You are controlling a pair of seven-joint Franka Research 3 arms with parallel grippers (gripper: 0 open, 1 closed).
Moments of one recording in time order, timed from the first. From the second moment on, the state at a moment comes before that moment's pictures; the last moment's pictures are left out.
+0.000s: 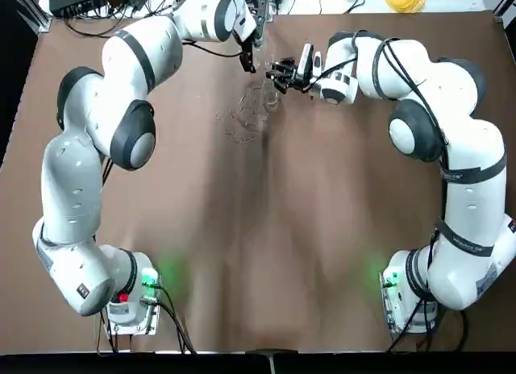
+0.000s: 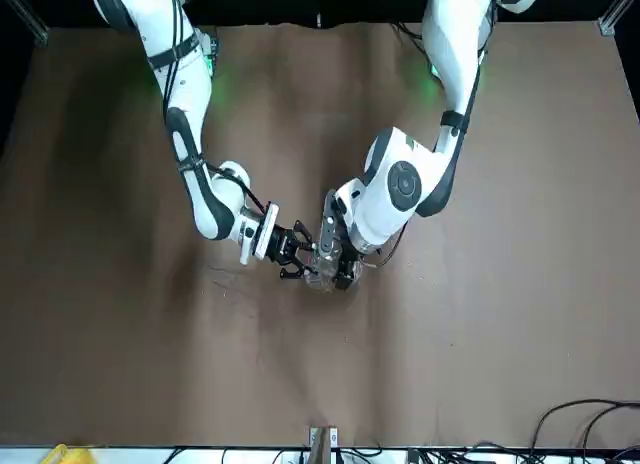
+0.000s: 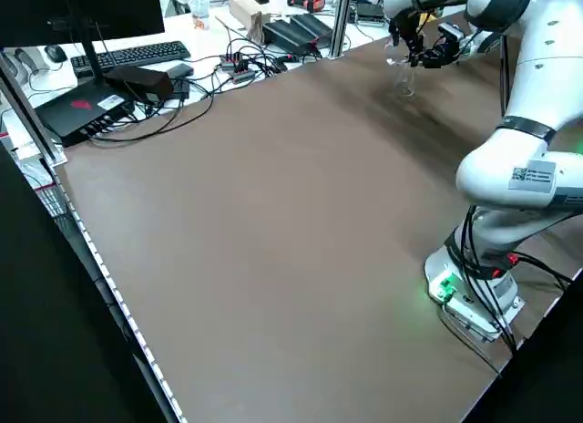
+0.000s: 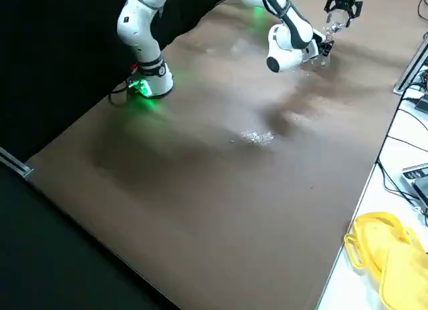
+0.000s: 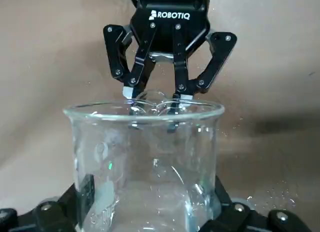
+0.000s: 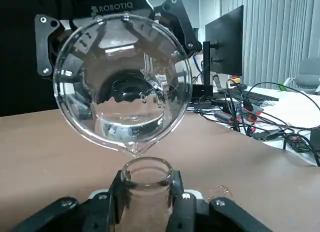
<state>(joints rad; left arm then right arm) -0.73 0.67 0.16 -1.38 -0.45 2.24 1.39 0.58 0.75 -0.07 -1.77 2.29 2.12 -2.59</state>
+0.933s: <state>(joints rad) -0.75 0.67 0.16 -1.37 -0.39 2.24 1.33 0.58 0.75 -0.07 -1.77 2.29 2.12 -2.59</state>
